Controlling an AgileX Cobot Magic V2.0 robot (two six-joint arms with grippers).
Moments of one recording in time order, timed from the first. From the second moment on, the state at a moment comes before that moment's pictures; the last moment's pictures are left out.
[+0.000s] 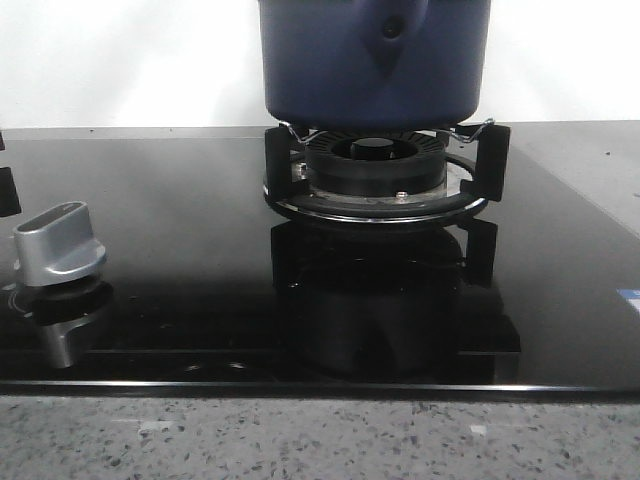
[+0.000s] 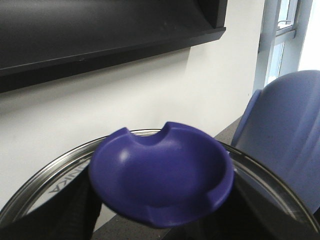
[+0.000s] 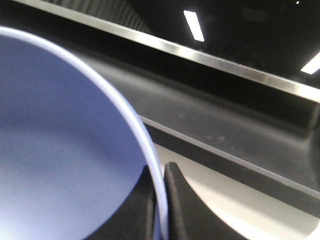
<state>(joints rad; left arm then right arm) -0.01 1.56 -1.50 -1.52 0.90 1.57 0.32 1.48 -0.90 0.00 -1.02 -0.52</state>
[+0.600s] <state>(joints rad) -0.01 1.56 -1.50 -1.52 0.90 1.57 0.32 1.48 -0.90 0.00 -1.09 -0.52</state>
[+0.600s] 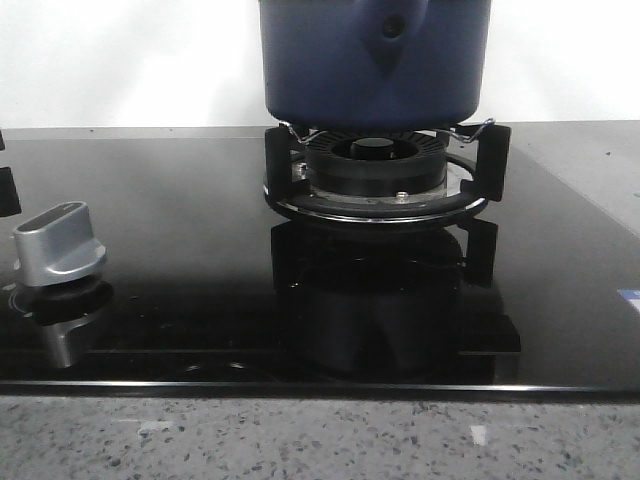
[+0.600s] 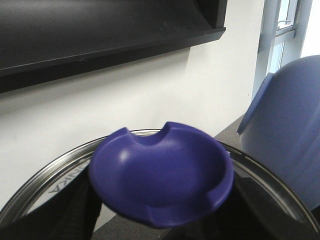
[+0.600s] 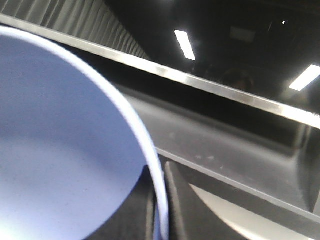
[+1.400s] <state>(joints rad) -0.01 1.56 -1.50 -1.52 0.90 1.57 0.32 1.48 -0.90 0.01 -1.04 -0.52</state>
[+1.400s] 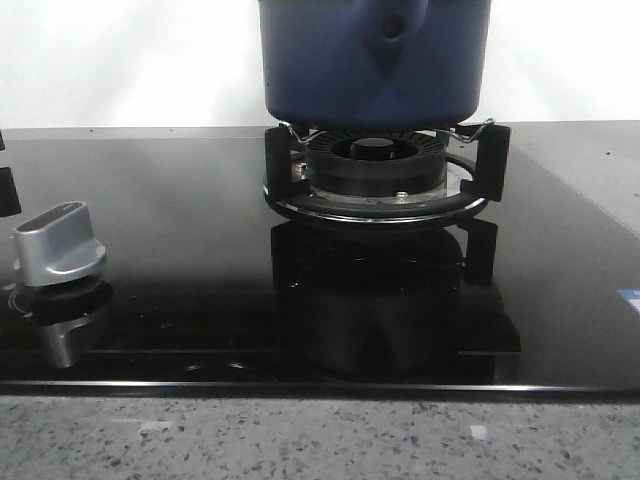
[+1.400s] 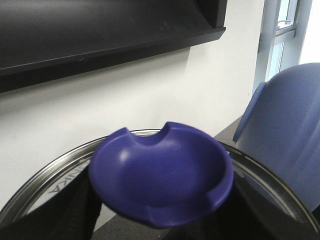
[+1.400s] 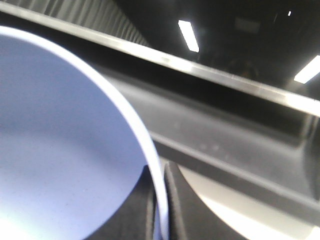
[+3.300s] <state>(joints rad) -0.32 1.67 -1.50 -1.55 0.84 1.62 -0.52 1.57 -1.25 0.28 1.01 -0.22</state>
